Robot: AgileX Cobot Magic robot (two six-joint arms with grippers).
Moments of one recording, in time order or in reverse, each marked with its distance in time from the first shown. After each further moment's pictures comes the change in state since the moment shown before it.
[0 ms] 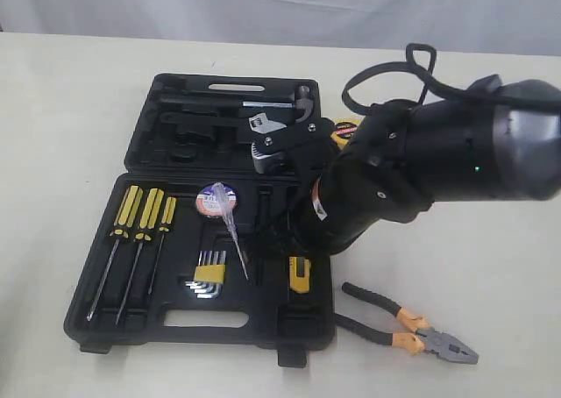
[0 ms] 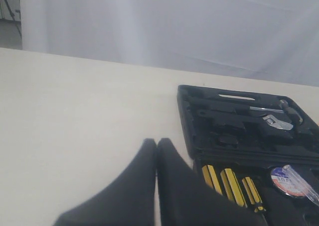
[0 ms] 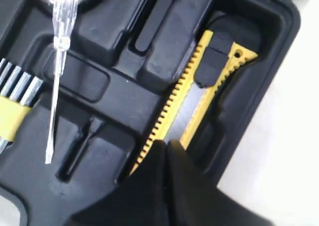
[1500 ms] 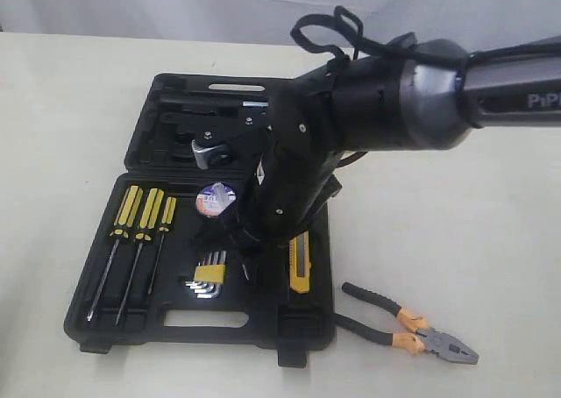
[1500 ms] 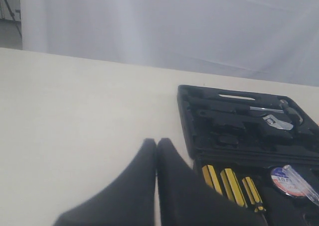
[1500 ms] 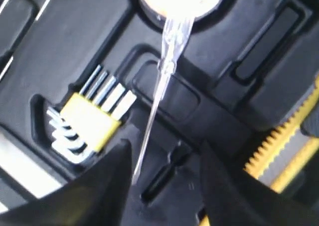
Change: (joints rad) left arm 0.000 0.000 0.000 0.000 0.000 0.000; right arm 0.000 0.155 -0.264 0.365 0.197 -0.440
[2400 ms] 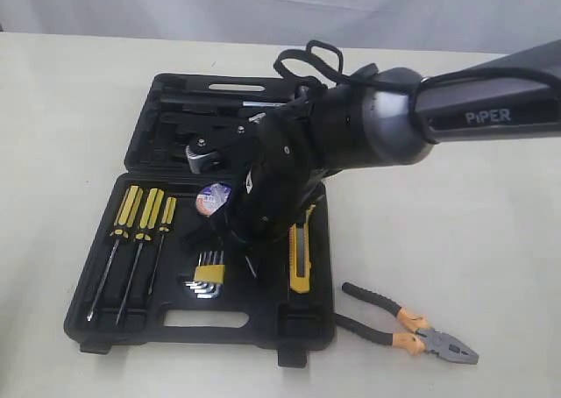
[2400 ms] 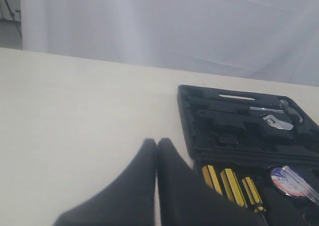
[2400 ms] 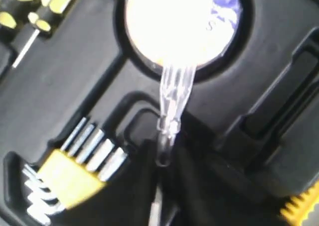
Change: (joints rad) left arm 0.000 0.000 0.000 0.000 0.000 0.000; right arm 0.000 0.091 -0.008 0.018 -0.144 -0.008
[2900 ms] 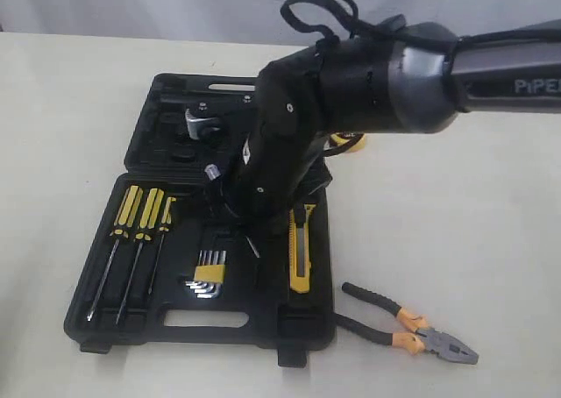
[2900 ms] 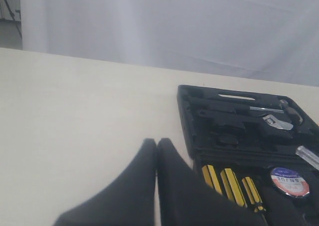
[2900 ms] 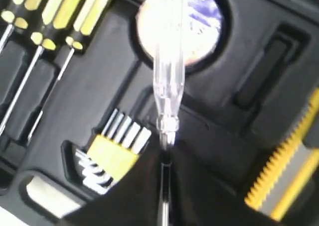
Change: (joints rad) left arm 0.000 0.000 0.000 0.000 0.000 0.000; right arm 0.000 -0.087 -0.066 -0.021 0.161 0.170
